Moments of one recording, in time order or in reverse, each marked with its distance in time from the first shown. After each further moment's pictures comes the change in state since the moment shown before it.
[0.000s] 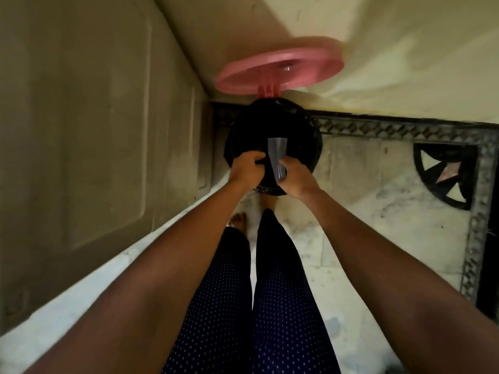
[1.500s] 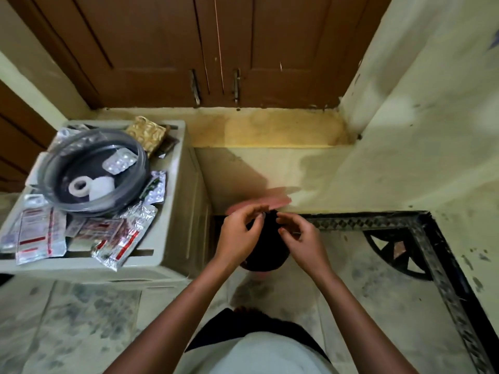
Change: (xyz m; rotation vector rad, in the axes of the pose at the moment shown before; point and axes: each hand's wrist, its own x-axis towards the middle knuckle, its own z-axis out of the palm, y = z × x) left_hand -0.289 0.112 -0.088 -0.126 0.244 0.715; right_hand -0.292 -0.102 -0.076 0.596 0.630 -0.337
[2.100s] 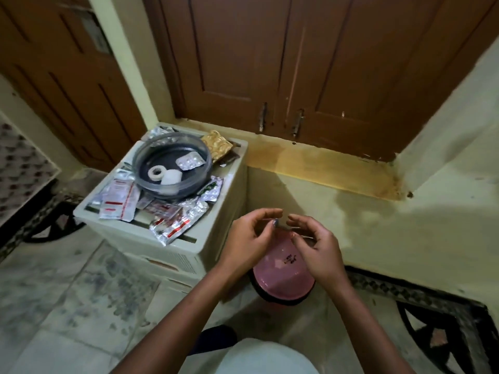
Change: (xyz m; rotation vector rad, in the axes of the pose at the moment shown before) left_hand -0.040 0.047 -0.055 -0.087 0.250 0.063; right_hand -0.007 -0.082 0.002 0.032 -0.214 -0.306
